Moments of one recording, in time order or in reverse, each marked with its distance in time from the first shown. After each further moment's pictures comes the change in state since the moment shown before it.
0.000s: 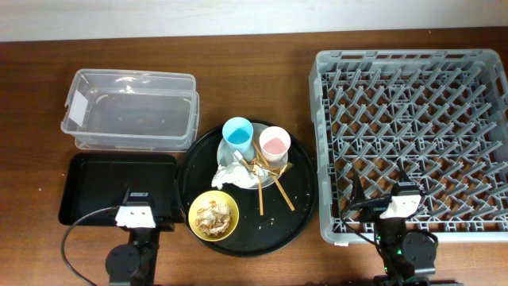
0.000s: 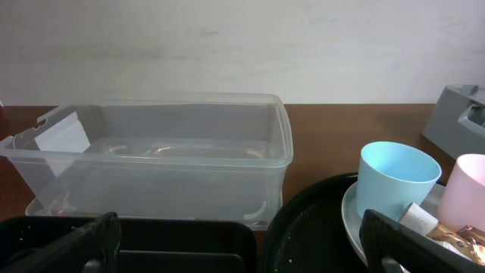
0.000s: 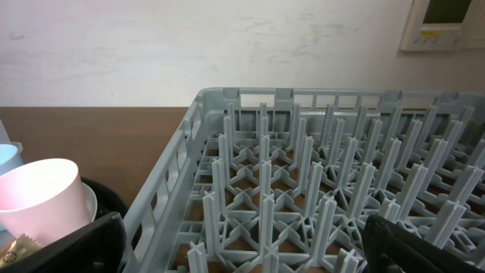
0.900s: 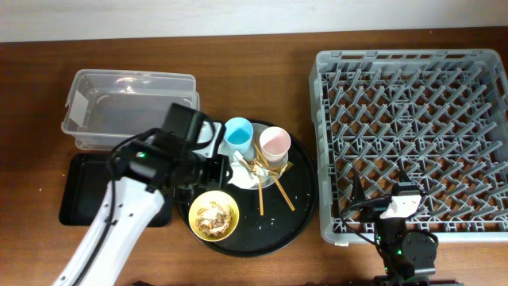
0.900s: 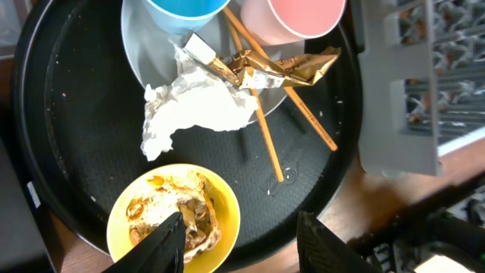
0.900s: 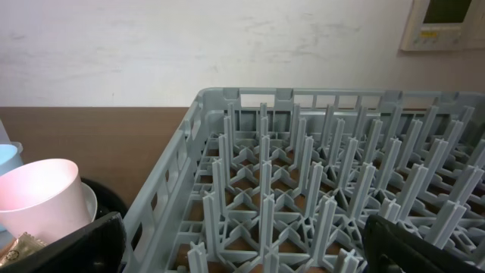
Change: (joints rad) left arm -0.359 1.332 1.223 -0.993 0.267 -0.212; right arm 0.000 0.000 0.000 0.000 0.000 0.001
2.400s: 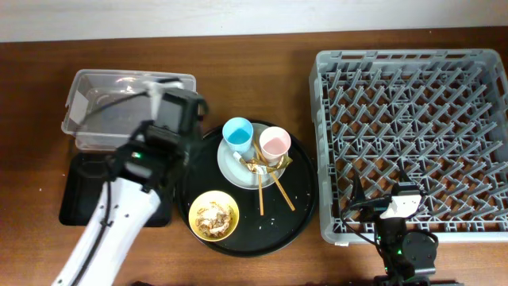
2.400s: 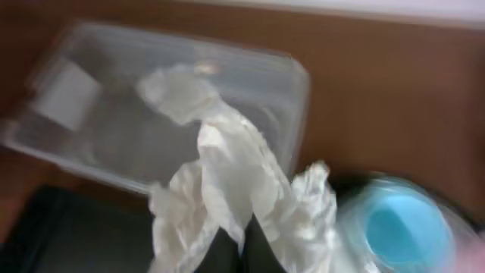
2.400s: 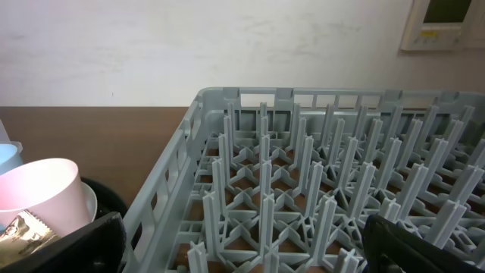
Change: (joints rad) left arm 0.045 -0.005 0.002 0.351 -0.710 -0.125; right arm 0.000 0.000 0.000 0.000 0.000 0.000
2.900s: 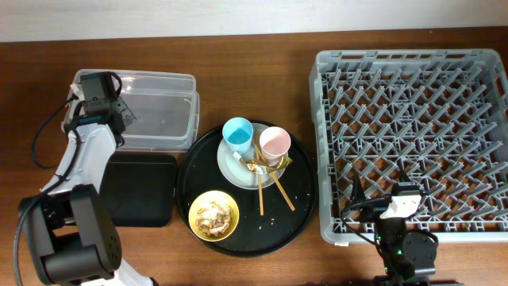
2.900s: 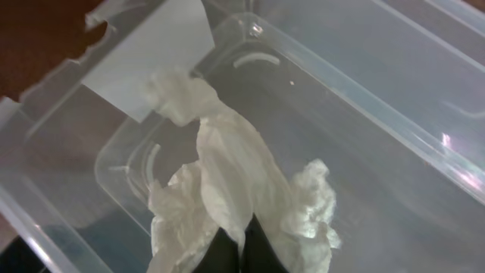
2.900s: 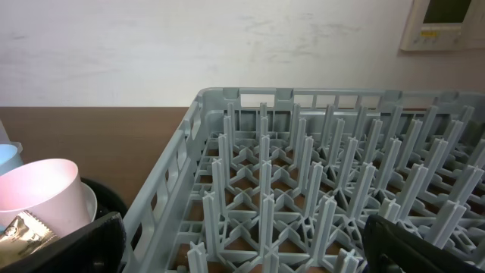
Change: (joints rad) left arm 0.516 0.473 0.004 0.351 0.159 0.001; right arm 0.000 0.000 0.000 0.000 0.000 0.001
